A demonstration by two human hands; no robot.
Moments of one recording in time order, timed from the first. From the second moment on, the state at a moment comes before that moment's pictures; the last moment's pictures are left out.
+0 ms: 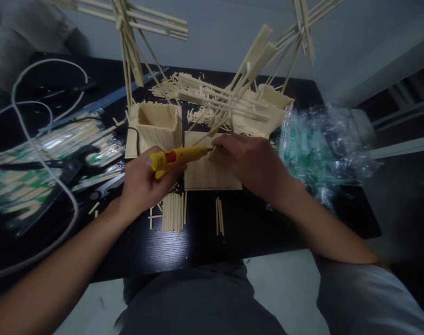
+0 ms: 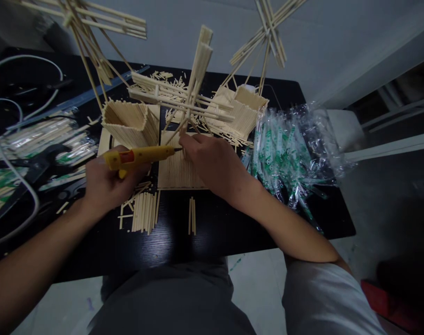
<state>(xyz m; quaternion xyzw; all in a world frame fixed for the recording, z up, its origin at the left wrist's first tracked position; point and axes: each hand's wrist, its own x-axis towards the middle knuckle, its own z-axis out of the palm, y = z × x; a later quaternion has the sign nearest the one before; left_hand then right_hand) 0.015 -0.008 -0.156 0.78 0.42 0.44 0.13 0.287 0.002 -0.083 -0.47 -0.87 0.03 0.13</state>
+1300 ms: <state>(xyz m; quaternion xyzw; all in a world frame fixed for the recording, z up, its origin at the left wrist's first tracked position) 0.017 -0.008 -0.161 0.79 0.44 0.40 0.16 0.285 0.003 -0.080 -0.48 -0.87 0.05 0.12</state>
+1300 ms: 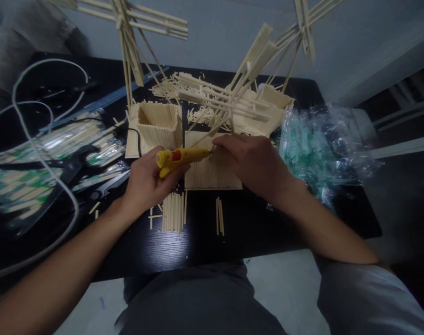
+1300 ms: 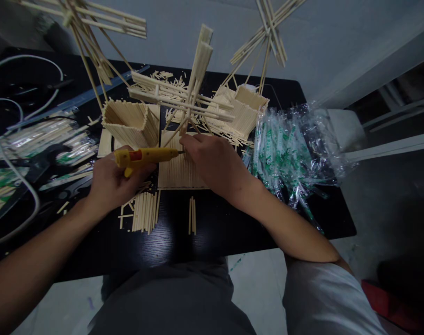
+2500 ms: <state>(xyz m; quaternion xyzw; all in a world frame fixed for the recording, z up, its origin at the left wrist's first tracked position) 0.016 -0.005 -0.157 0.79 0.47 0.34 0.18 0.286 0.003 -0.081 -0.48 -0.86 0.04 0.14</state>
